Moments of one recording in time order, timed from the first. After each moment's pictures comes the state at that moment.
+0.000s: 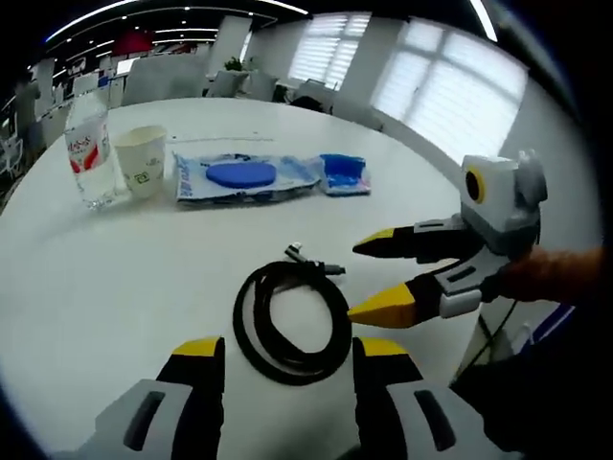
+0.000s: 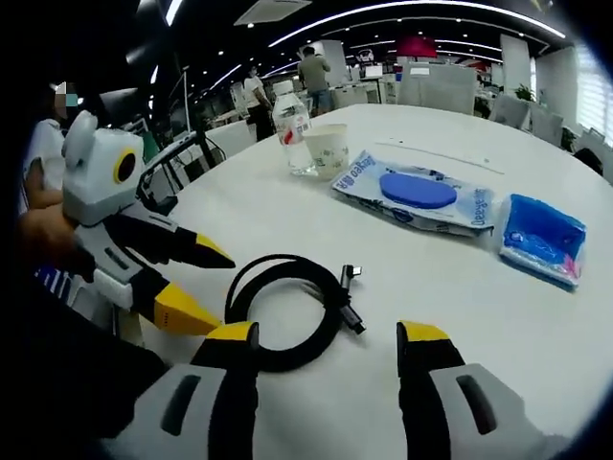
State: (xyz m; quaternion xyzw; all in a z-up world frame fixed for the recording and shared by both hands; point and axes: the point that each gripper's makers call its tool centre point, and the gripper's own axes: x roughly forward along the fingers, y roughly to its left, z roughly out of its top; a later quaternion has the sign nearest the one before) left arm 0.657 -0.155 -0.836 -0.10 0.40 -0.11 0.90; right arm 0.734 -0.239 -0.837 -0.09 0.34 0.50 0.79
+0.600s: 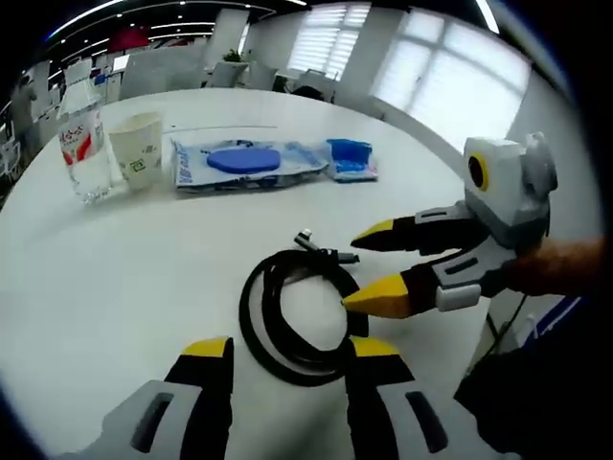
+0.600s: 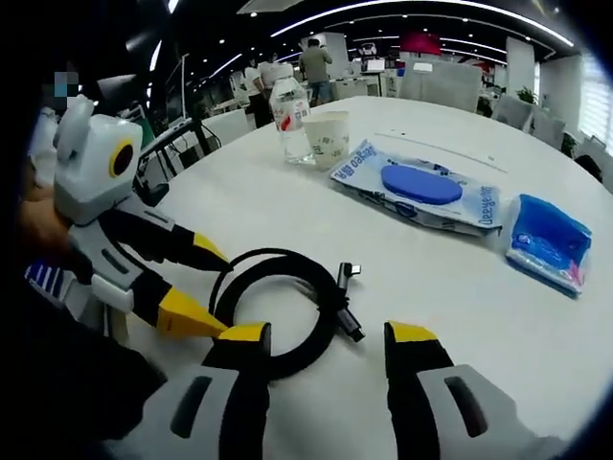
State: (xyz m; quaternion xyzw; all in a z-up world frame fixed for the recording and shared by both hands) left arm 0.662 -0.151 -0.850 -0.11 0.41 -0.09 0.90; right arm 0.720 -0.220 -0.855 -0.13 0.35 0.51 0.78
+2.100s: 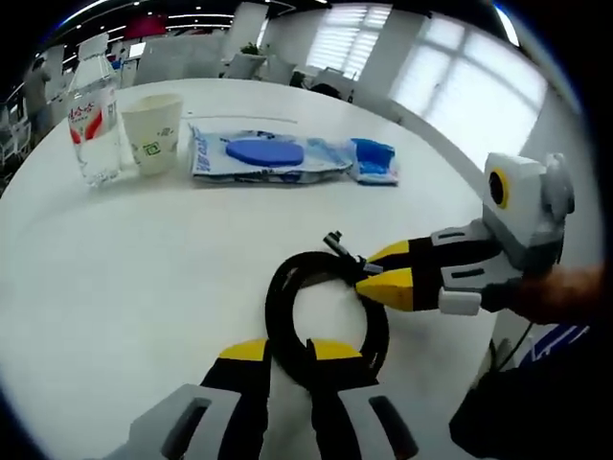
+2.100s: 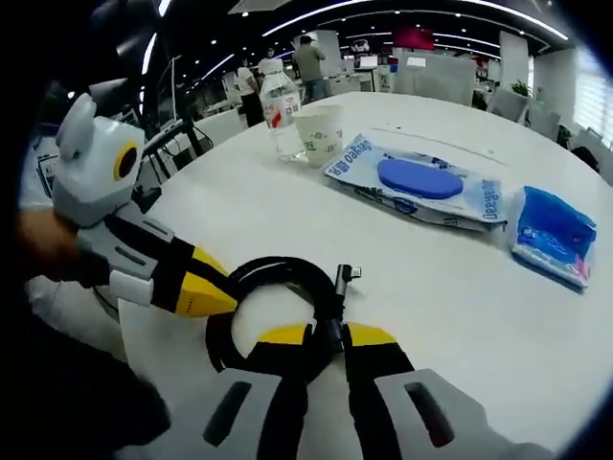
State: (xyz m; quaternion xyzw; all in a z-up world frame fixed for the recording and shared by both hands) left arm 0.675 -0.136 -0.874 -0.12 0.44 -0.06 0.89; right arm 0.728 -0.209 -0.871 -0.14 0.37 0.49 0.77
